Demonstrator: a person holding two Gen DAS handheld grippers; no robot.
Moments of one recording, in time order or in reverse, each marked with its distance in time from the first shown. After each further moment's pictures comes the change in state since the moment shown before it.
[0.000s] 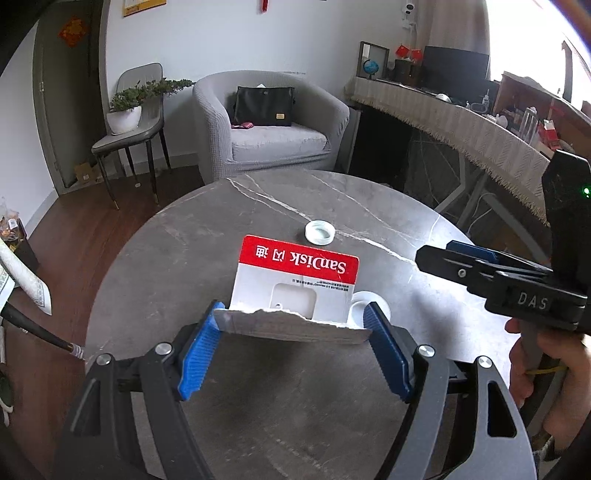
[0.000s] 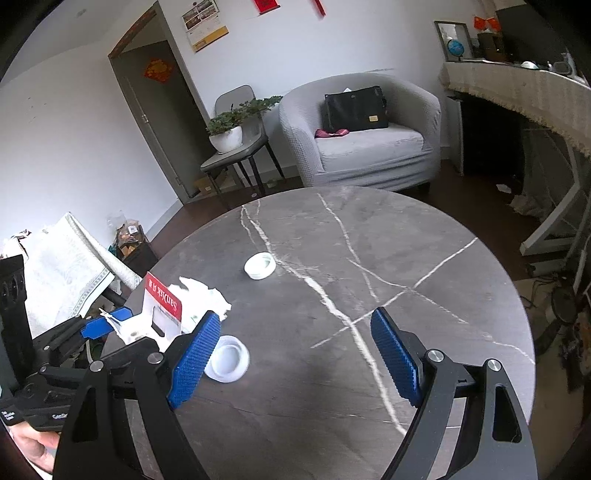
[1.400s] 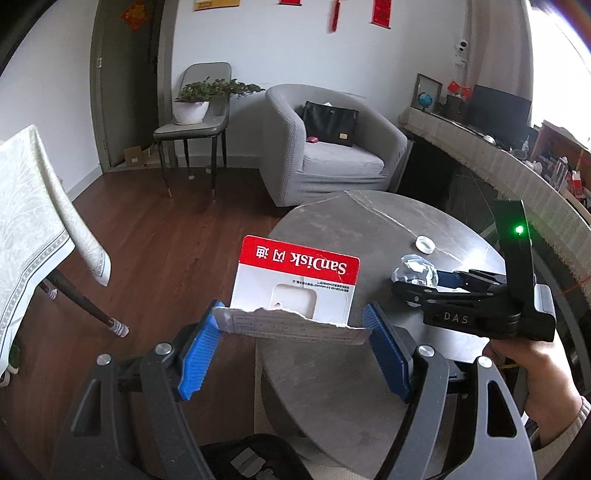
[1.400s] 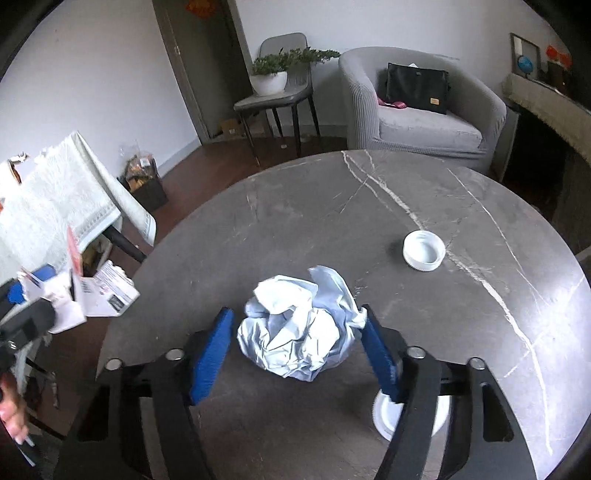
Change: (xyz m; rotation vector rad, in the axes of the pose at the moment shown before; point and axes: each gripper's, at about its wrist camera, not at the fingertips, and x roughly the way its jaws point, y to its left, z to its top) left arm -0.082 0.134 -0.035 -0.152 -0.057 0.103; right arm 0.096 0.125 -0.010 -0.215 0.184 -0.030
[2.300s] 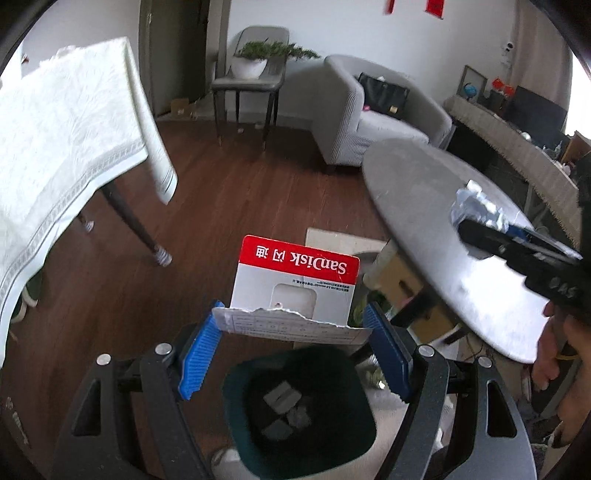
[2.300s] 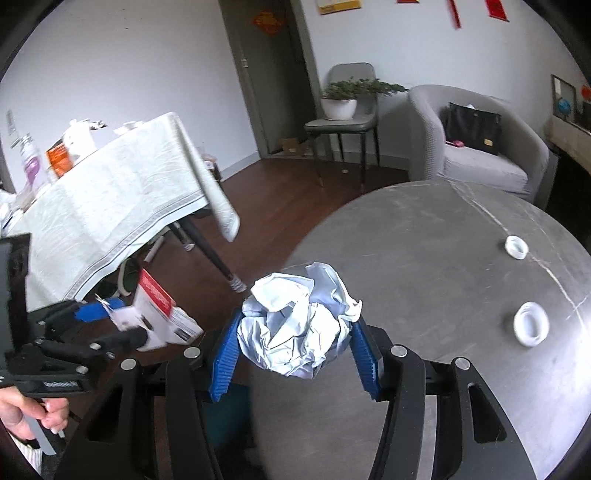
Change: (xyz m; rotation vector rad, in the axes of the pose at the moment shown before) left arm -0.061 0.087 -0.106 -0.122 0.135 0.108; right arm -0.061 0.135 -0.054 -0.128 -0.126 0.171
